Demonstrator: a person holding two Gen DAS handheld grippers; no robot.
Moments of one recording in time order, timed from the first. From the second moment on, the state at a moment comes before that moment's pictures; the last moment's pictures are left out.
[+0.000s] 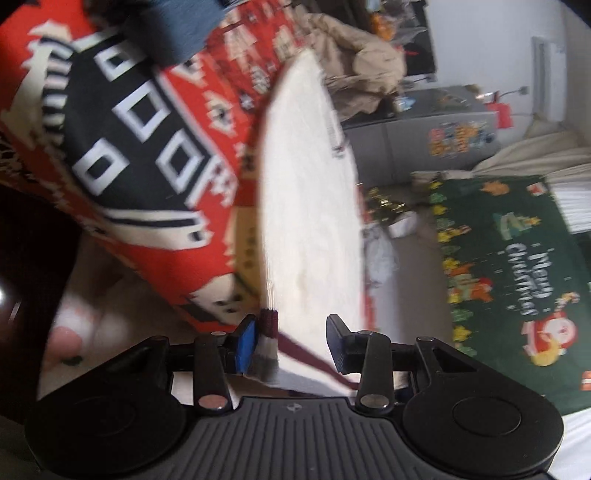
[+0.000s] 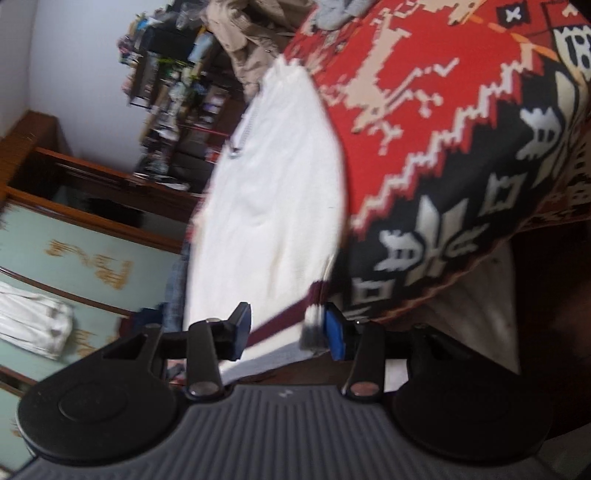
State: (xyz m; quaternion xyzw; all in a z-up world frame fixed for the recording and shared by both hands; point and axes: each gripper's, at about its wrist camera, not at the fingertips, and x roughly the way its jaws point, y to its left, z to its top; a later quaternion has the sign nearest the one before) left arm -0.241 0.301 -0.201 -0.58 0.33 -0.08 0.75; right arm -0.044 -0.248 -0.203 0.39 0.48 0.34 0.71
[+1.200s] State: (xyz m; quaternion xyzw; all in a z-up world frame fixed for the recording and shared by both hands) left arm -0.246 0.292 -0.142 -0.45 0.41 0.06 0.79; right arm -0.037 -0.240 -0.186 0.37 0.49 0.22 0.76
